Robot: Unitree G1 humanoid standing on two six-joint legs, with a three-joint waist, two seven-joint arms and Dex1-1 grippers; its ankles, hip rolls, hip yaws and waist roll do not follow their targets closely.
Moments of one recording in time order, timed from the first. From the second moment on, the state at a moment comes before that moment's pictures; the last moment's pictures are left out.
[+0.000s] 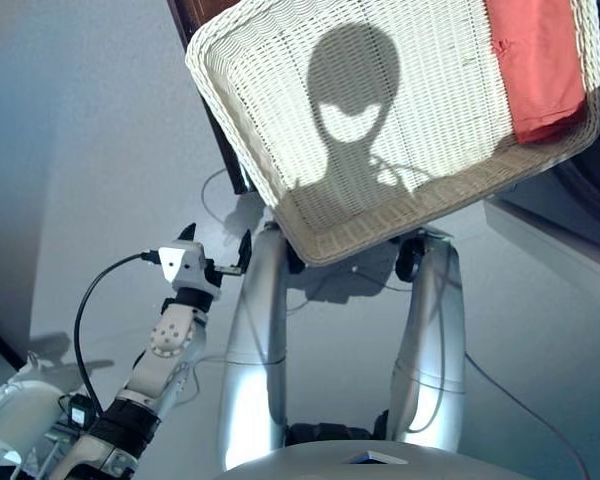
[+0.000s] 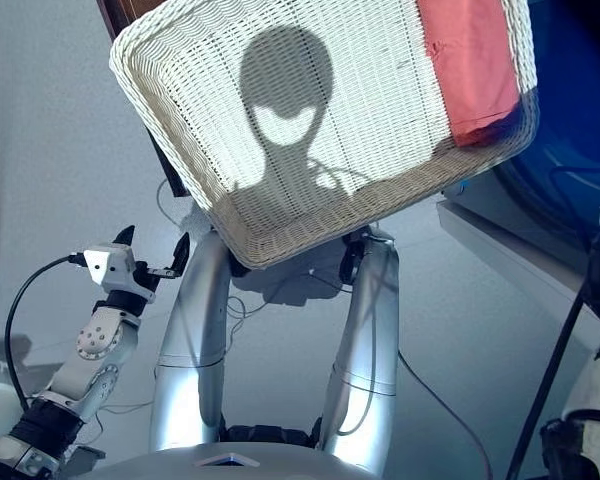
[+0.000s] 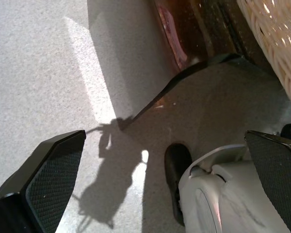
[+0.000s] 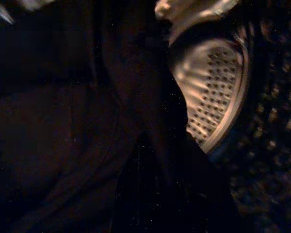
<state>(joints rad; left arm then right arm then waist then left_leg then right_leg) -0.01 0.59 -0.35 0.07 -0.53 -0.39 0.10 -1.48 -1.07 0.40 1.45 0.42 -0.22 -0.72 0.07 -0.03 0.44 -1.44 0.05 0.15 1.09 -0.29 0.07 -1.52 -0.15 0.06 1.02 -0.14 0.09</state>
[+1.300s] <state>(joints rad) 0.01 0.52 -0.26 0.13 -0.58 -0.37 0.07 -1.09 -0.81 0.44 0.60 0.50 -0.29 -0.41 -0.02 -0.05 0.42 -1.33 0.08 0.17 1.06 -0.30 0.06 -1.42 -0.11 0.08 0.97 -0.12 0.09</state>
